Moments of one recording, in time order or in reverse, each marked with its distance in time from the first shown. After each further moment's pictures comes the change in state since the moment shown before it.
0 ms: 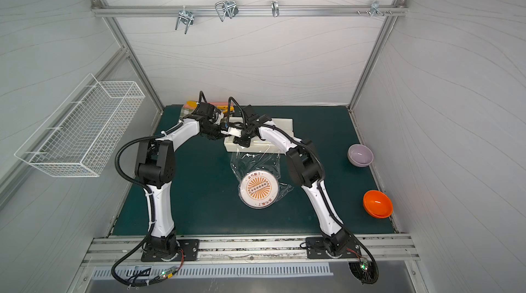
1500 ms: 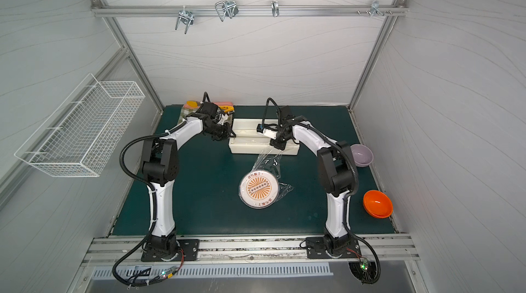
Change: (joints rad) left arm -0.017 0.051 0.072 -0.080 0.093 -0.040; right arm -0.267 -0.394 -0.520 -0.014 0.124 -0.130
